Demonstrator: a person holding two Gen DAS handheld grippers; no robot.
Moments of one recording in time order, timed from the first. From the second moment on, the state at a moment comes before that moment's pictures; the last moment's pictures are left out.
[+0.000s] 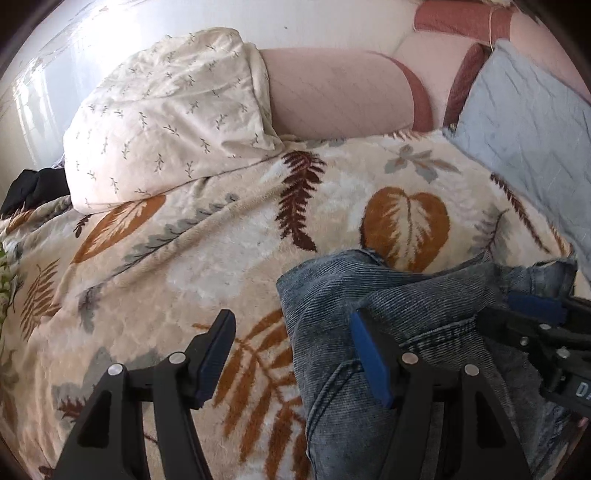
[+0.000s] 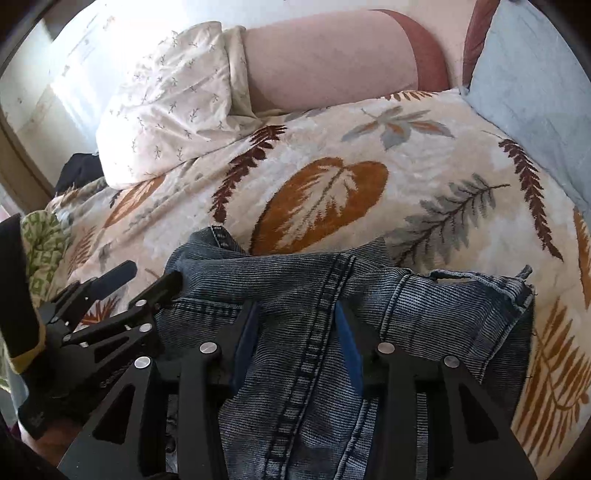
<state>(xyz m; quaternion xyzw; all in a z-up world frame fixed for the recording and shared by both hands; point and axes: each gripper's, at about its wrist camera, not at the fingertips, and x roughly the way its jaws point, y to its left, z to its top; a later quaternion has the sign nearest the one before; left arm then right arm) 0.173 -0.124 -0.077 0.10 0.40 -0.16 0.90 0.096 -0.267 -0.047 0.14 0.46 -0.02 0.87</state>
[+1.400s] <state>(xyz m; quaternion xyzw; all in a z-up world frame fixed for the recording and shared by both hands) 0.067 -0.082 -0.059 0.15 0.36 -0.12 0.91 0.001 -0.264 -0.037 0.16 0.47 0.01 0.87</state>
